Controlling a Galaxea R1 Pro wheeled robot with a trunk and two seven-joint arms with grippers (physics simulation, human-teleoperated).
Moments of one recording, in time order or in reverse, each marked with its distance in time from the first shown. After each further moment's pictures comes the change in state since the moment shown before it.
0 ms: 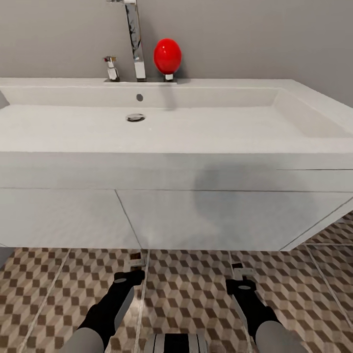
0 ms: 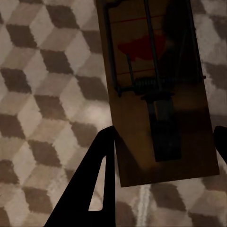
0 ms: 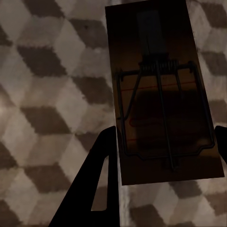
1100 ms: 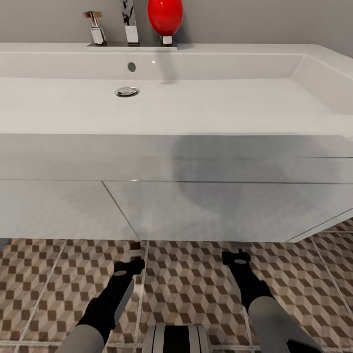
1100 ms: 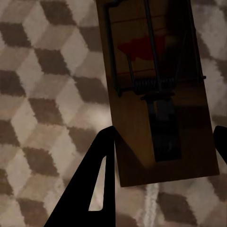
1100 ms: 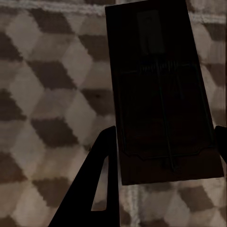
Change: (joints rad) left arm -0.001 -0.002 -0.001 -0.102 -0.037 0.003 0.002; right arm -0.105 0.027 0.005 -0.092 0.003 -0.001 0.002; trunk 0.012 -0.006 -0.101
